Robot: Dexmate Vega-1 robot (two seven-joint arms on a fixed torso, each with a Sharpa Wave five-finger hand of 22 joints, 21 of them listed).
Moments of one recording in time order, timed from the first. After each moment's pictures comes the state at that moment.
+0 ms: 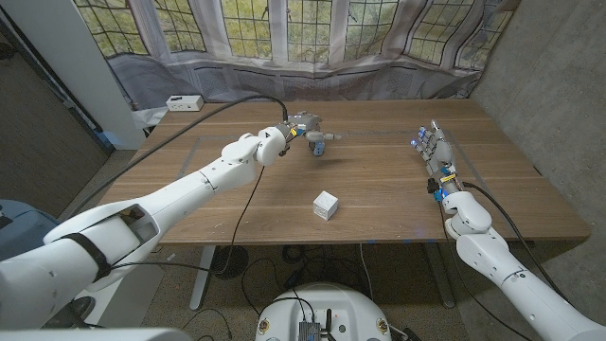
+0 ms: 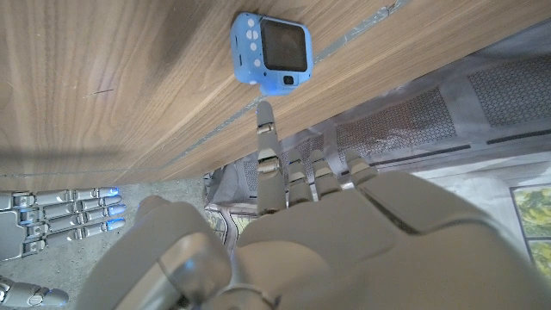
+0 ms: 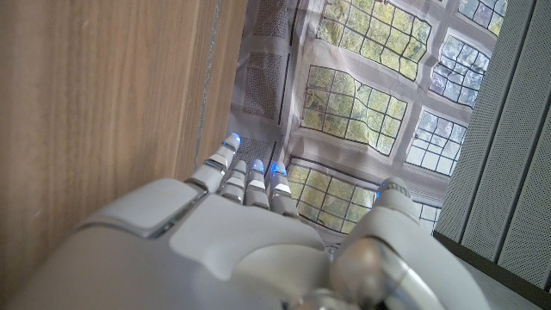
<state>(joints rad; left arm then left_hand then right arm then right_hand) 0.39 0.56 0.92 -1.48 0.66 0.15 -0.07 0.20 0.07 -0.14 0.06 0.25 0.77 0.14 0.21 0.18 0.18 0.02 0.21 0.20 0.07 0.08 0.18 0.18 -0.10 0.21 0.19 0.18 -1.06 -0.53 -0.24 -1.43 0.70 0.44 -0.06 0.20 0.05 0.15 -0.12 0.19 0.16 0.09 0.20 0.18 0.09 0.14 0.22 0.19 0.00 0.09 0.21 0.21 0.23 0.01 0.20 0.17</state>
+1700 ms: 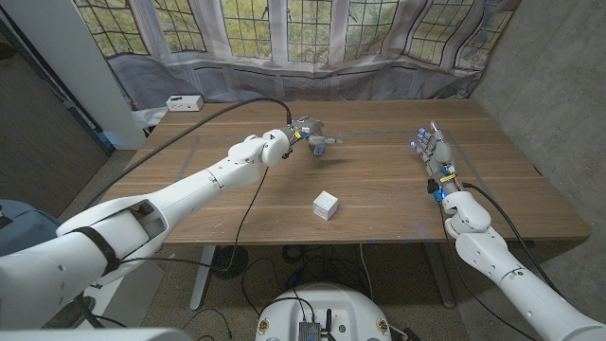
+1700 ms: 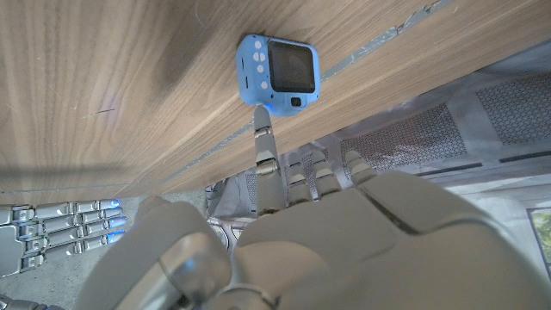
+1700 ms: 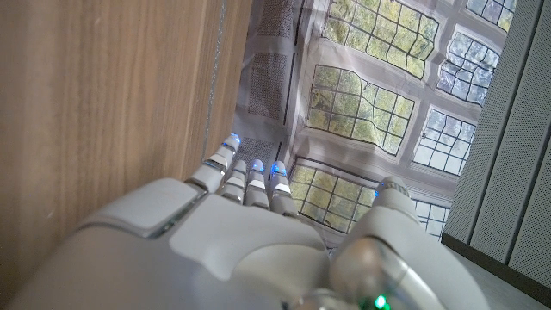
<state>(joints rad) 0.35 0.52 0.96 -1.41 0.66 0.16 -0.07 0.20 0.07 -0.16 0.06 0.26 0.74 0.11 0.19 0.18 0.15 0.01 0.21 0.20 0.06 0.09 0.18 0.18 -0.11 0.21 0.19 0.18 -1.04 -0.53 -0.25 -1.39 0.71 0.43 -0.03 0.21 0.06 0.15 -0.12 0.19 0.16 0.09 0.20 0.18 0.09 0.14 0.22 0.19 0.00 0.09 0.21 0.21 0.23 0.02 0.20 0.17</state>
